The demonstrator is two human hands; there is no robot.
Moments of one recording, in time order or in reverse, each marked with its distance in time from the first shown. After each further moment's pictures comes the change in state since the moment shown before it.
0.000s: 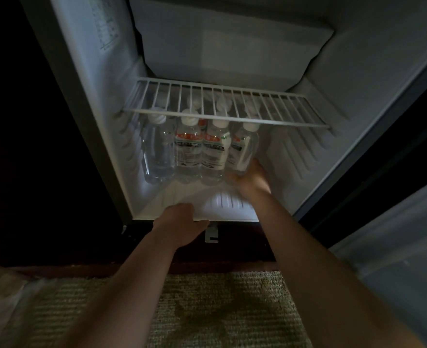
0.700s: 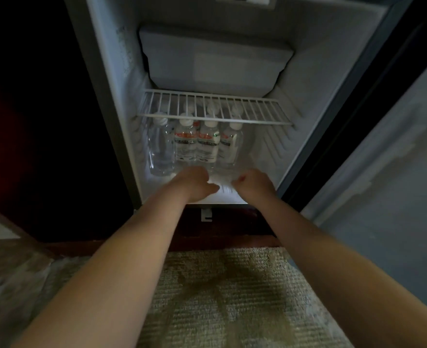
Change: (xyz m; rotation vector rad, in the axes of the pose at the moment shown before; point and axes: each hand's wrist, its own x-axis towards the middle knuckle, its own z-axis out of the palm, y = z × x) left_hand -0.060 0.062 -0.055 0.023 0.029 0.139; right_hand -0.103 -0.024 -0.066 -0.312 -0.139 -0.007
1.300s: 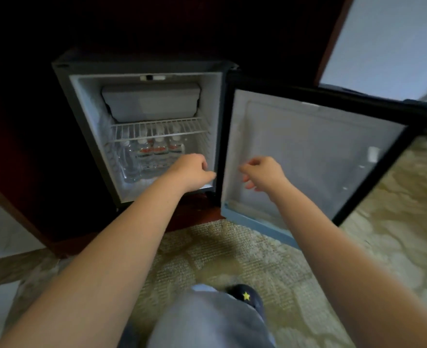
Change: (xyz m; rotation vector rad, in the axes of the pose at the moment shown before) left_hand -0.190 0.151 -0.014 0.050 0.084 0.228; right_hand -0.239 0.048 -0.180 0.423 0.184 0.113
